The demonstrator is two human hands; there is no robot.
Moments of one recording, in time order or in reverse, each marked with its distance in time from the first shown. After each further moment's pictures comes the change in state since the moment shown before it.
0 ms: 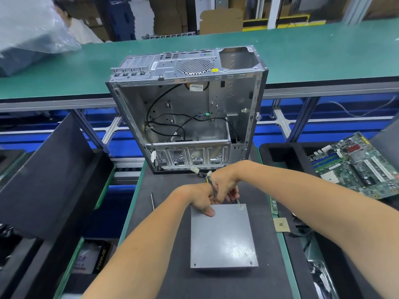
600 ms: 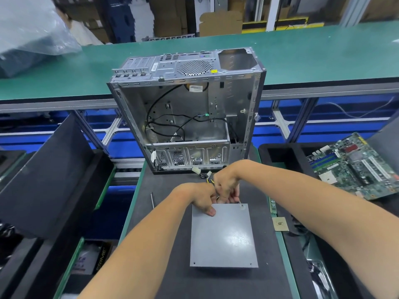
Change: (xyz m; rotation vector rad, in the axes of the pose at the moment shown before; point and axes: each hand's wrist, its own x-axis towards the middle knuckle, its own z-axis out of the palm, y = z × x) left_hand -0.005 0.009 -0.002 0.078 -0.036 0.013; right_hand -0.001 0.008 0.000 0.110 -0.115 0.035
